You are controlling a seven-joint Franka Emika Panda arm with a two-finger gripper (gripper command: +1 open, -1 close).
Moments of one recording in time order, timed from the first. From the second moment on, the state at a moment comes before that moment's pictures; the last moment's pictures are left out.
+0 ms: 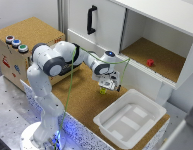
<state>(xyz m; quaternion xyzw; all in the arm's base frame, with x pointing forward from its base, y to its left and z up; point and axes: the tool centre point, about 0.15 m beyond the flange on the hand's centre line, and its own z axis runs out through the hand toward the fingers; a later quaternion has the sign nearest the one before) 0.430 -0.126 0.234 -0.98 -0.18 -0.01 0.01</state>
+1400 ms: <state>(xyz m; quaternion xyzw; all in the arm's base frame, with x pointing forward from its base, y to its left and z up) 0.430 -0.102 0.253 -0.89 0.46 -0.02 -0.03</state>
